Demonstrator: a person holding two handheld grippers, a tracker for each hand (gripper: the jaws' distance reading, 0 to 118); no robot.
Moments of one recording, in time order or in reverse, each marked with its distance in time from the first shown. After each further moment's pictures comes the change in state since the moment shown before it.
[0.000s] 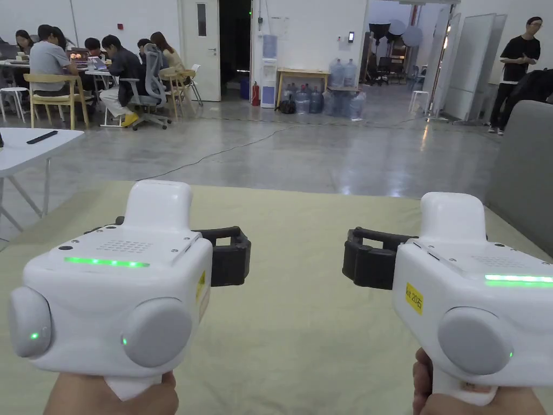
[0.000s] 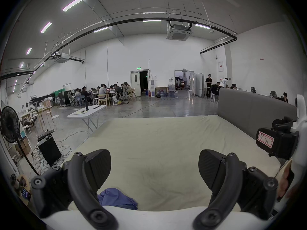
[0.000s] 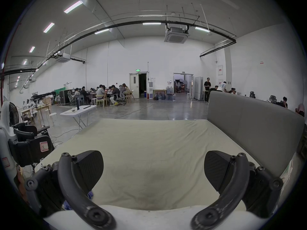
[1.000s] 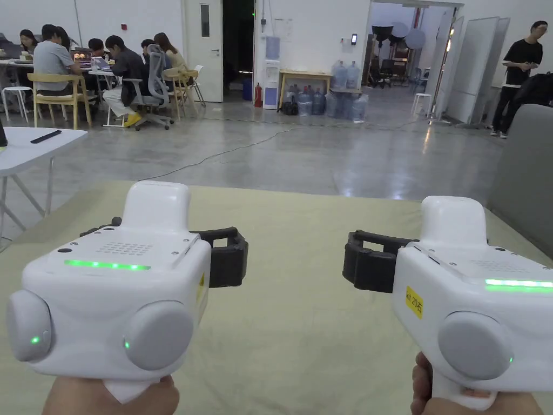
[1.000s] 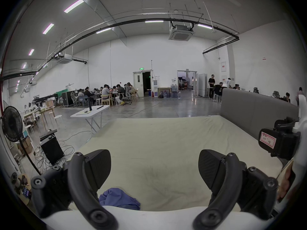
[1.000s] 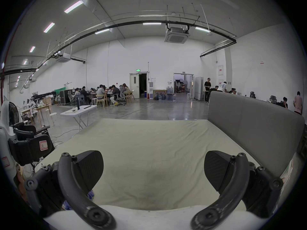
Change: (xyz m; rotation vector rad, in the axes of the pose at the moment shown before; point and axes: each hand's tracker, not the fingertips) left arm -0.006 0.000 0.000 0.005 0.031 0.002; right arm -0.004 -0.001 0.003 0.002 0.009 0.003
